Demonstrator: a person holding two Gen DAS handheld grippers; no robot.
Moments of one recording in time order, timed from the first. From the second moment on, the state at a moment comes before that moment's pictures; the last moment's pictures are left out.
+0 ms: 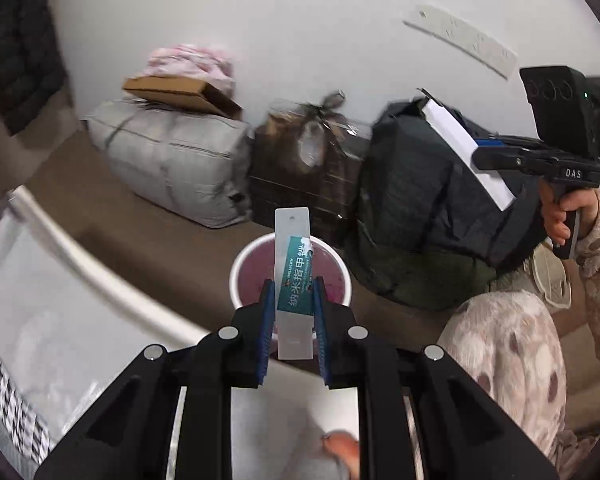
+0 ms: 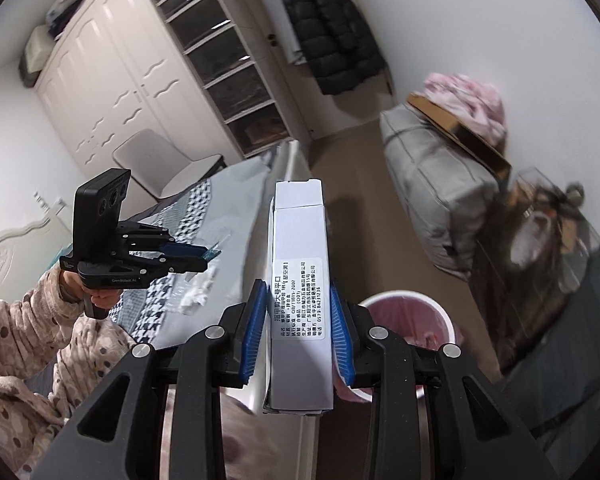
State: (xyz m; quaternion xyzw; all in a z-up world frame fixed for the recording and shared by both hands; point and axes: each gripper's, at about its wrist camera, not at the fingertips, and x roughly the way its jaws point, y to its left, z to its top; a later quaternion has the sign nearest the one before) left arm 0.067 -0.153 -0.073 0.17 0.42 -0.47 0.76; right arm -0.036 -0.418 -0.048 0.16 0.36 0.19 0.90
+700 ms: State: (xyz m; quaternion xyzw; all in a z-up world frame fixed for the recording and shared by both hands) left arm 0.142 -0.283 -0.236 0.23 0.54 -0.48 0.65; right arm 0.048 -0.467 -0.223 0.26 0.46 0.17 0.83
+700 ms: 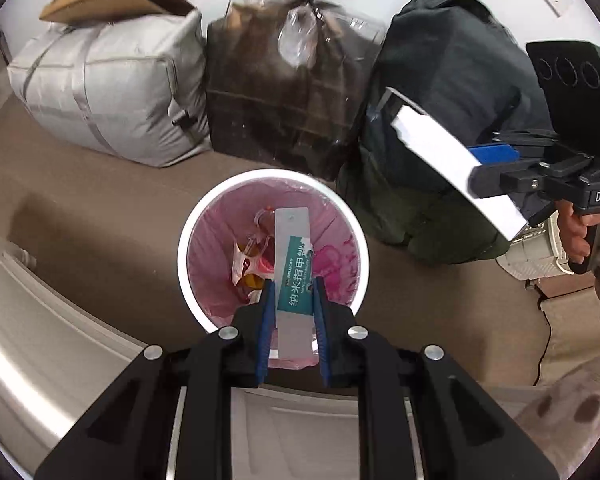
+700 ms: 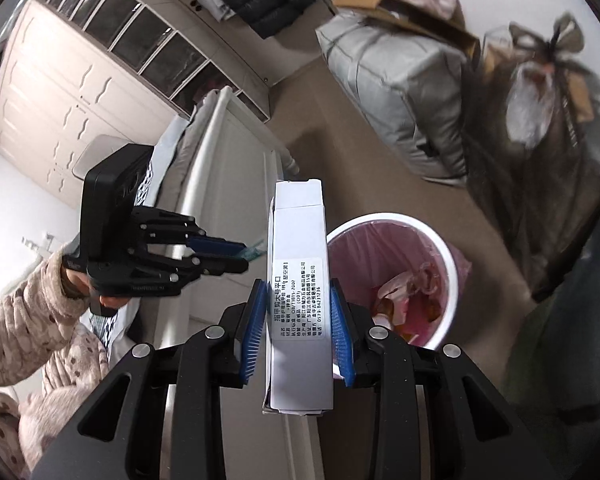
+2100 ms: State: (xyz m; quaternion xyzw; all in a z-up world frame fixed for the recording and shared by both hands) left arm 0.070 -0.193 -0.115 0.24 0.45 -0.41 0.75; right arm 0.015 -0.416 -0.097 0.24 0.42 0.10 0.87
